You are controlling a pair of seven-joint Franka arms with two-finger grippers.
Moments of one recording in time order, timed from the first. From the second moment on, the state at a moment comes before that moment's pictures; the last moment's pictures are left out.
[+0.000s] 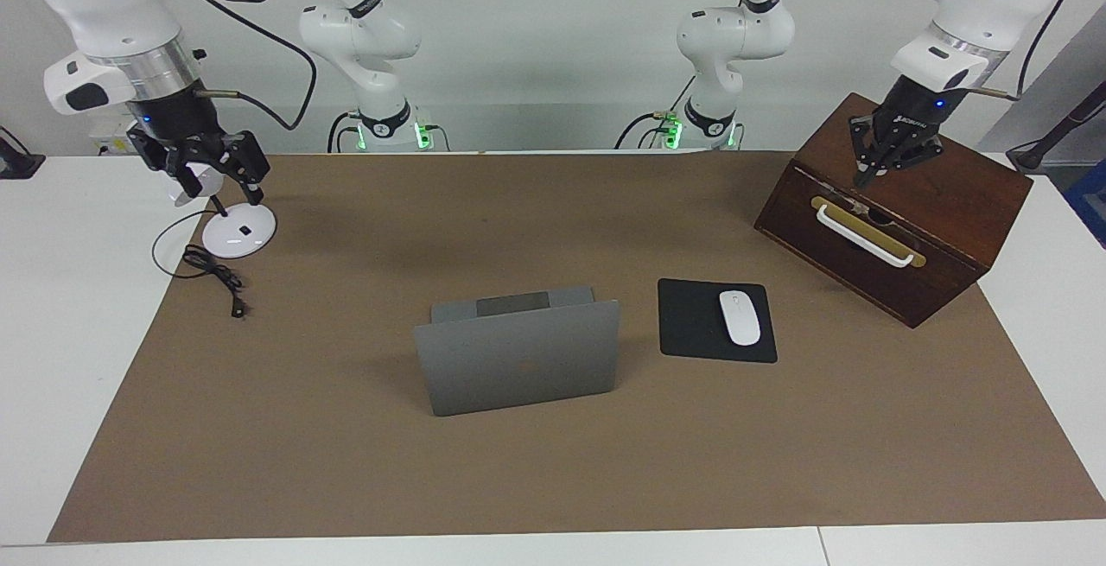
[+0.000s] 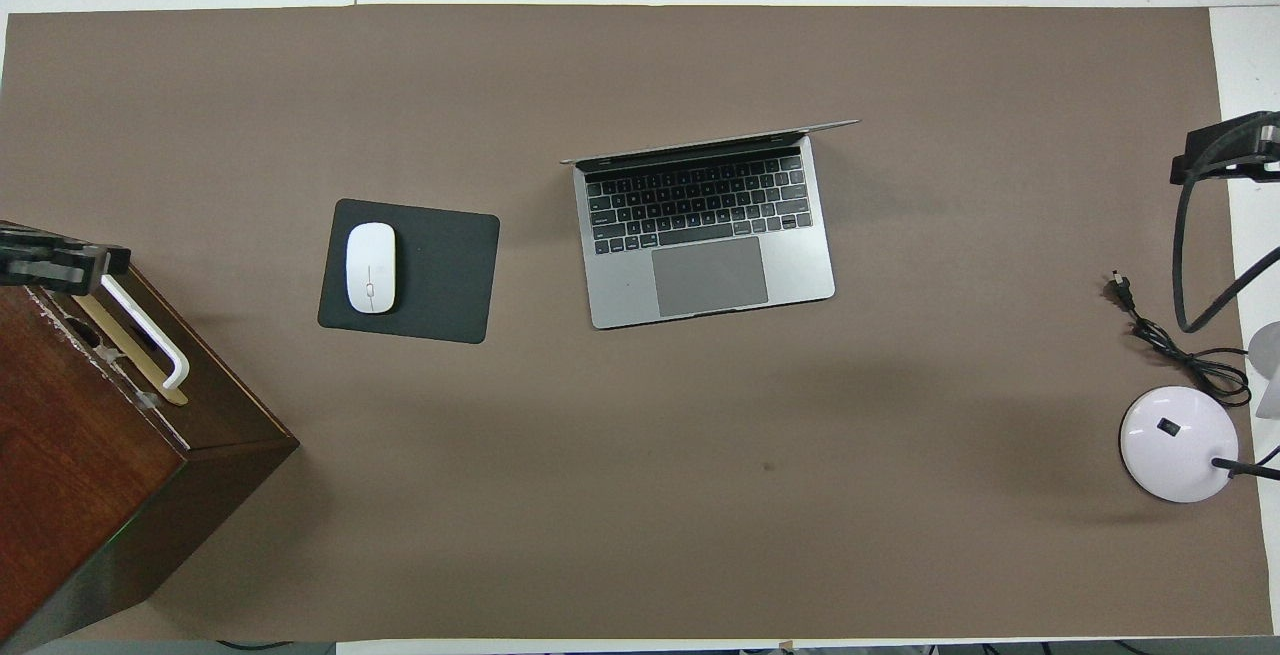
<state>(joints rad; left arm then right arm) -0.02 -0.17 0.08 -1.80 -0.15 1.75 0.38 -0.09 0.00 0.02 -1.57 0.00 1.67 0.13</state>
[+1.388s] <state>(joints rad) -0.09 -0.16 0.10 -1.68 0.00 1.66 0.05 -0.07 -0.04 0.06 -1.57 0.00 1.74 0.03</state>
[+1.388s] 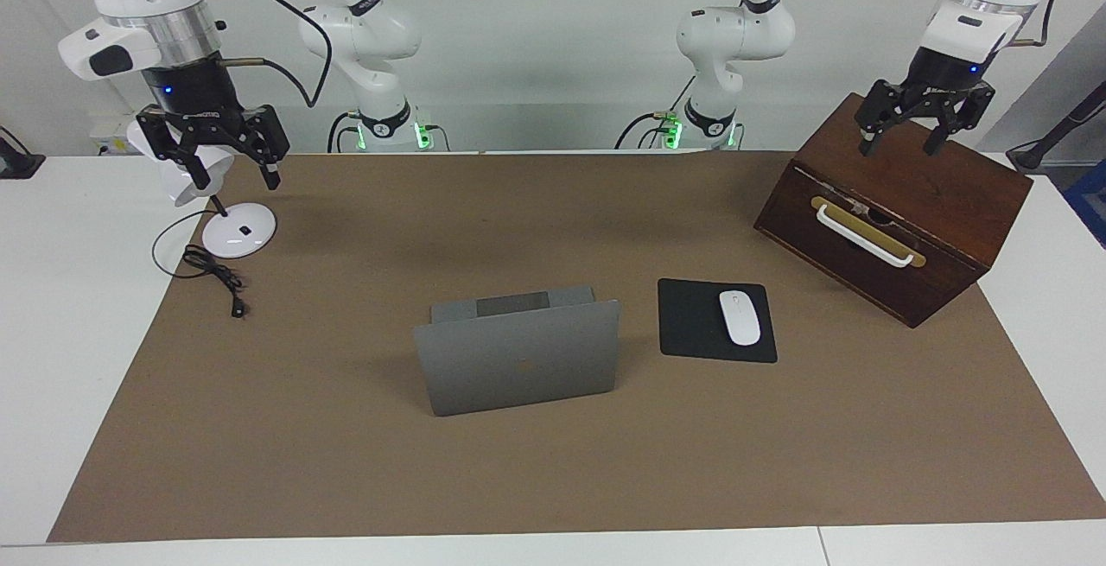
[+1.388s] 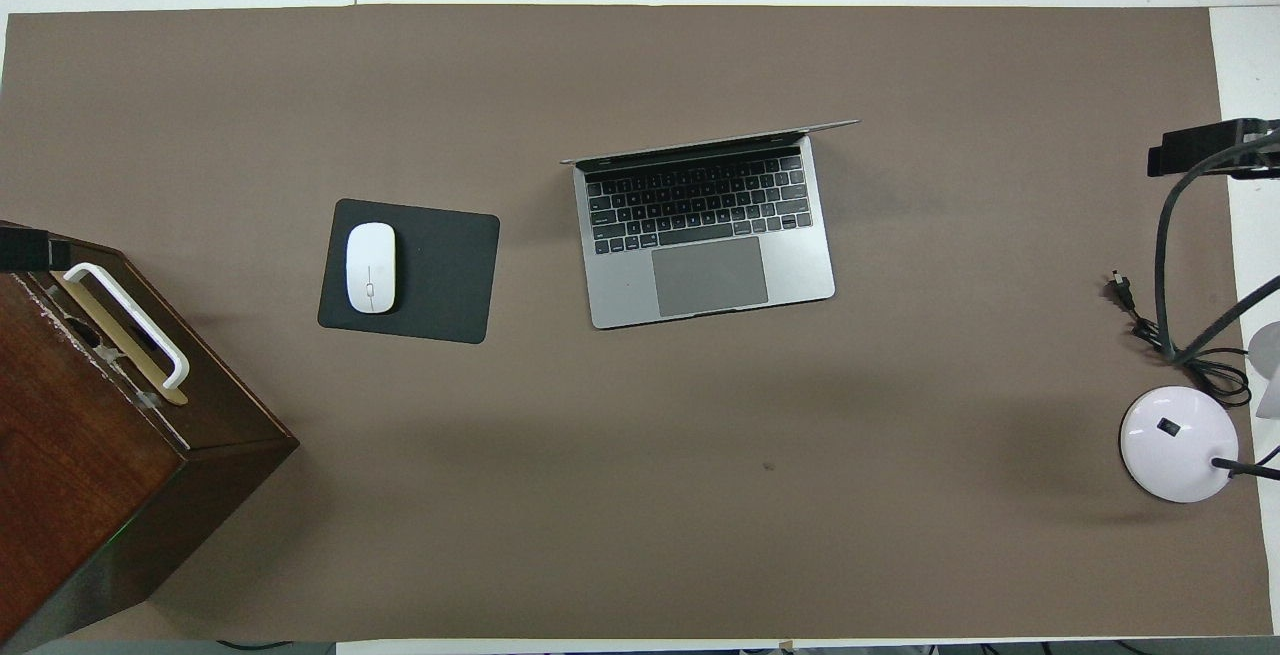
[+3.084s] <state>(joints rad) -0.11 -0.01 0.11 -1.58 0.00 1.55 0.02 -0.07 0.01 0.05 -1.56 0.00 1.77 0.03</state>
